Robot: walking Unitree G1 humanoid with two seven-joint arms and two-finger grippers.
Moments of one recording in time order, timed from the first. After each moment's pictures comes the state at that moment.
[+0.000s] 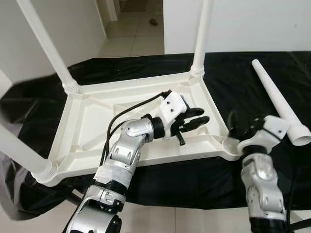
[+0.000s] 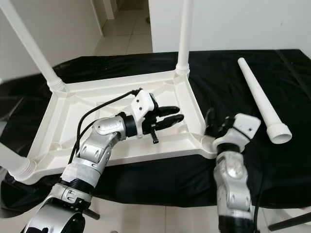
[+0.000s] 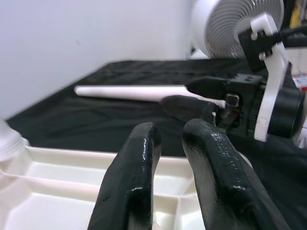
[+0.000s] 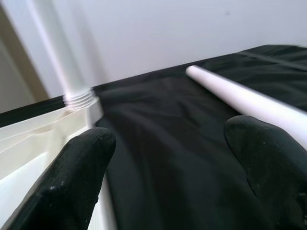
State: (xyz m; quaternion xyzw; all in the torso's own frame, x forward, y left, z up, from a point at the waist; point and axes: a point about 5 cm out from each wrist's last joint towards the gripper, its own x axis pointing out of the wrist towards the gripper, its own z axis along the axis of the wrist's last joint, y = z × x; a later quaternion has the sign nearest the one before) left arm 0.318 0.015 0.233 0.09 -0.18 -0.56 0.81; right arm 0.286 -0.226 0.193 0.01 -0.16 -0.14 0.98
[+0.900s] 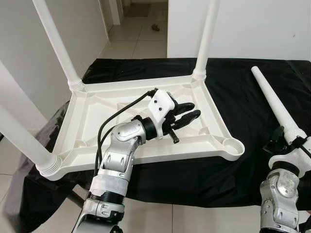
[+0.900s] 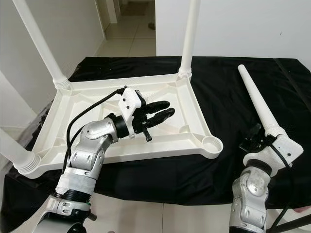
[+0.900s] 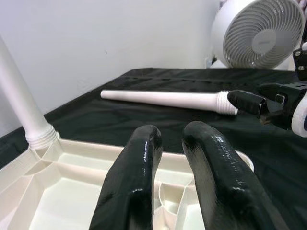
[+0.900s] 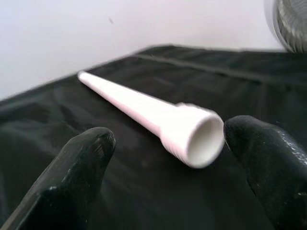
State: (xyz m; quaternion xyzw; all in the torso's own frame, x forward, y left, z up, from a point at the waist) left arm 0.307 0.029 0.230 0.08 -0.17 -0.52 0.83; right arm 0.248 -0.287 0.159 0.06 -0.14 -0.35 0.92
